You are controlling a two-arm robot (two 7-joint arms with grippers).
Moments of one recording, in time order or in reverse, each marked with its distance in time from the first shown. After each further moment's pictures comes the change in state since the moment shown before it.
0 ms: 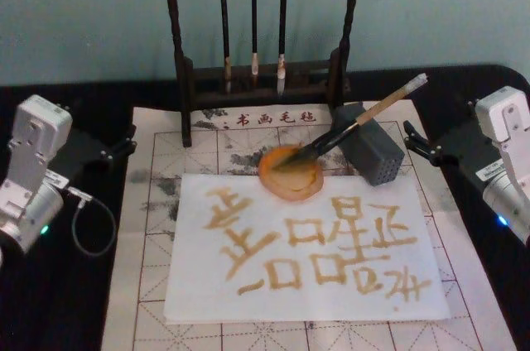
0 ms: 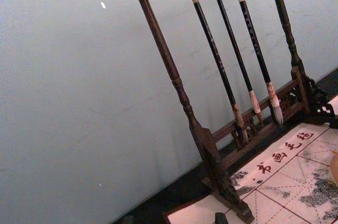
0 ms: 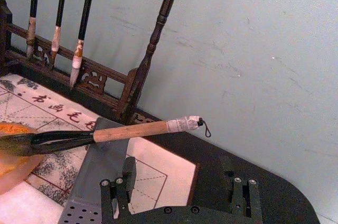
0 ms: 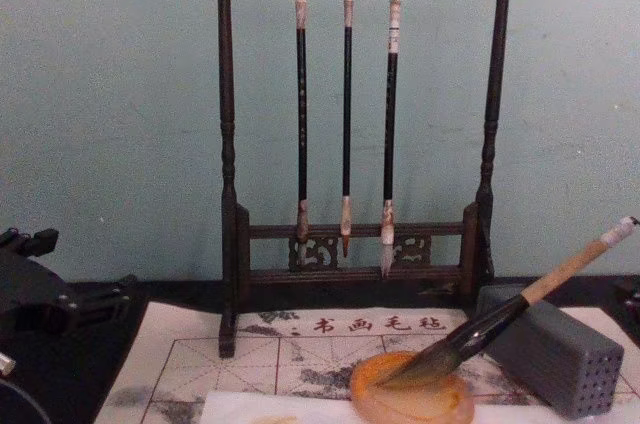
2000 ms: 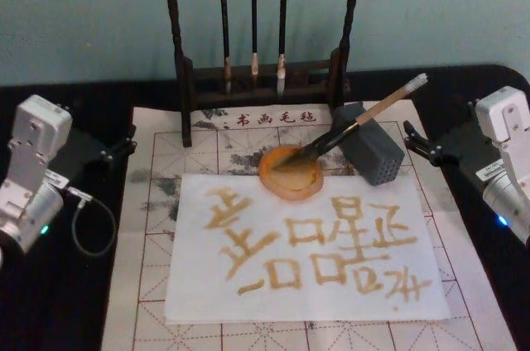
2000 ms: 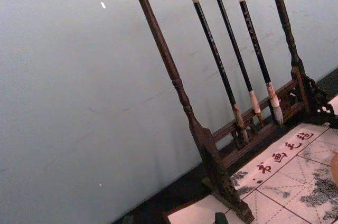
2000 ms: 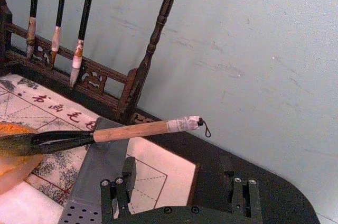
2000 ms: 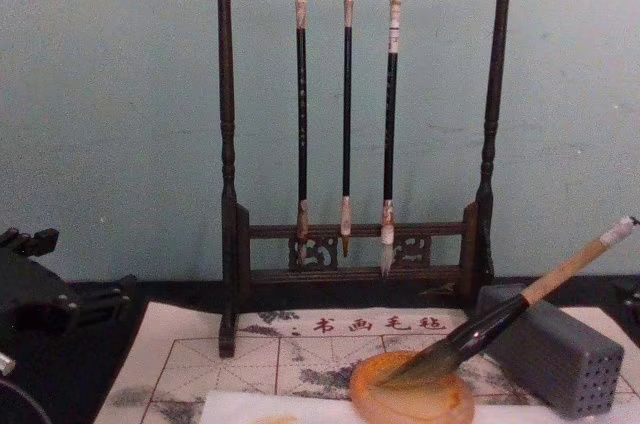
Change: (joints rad) left arm 0.000 0.000 0.000 0.000 0.000 0.000 0.000; right arm 0.000 0.000 0.000 0.000 0.000 0.000 0.000
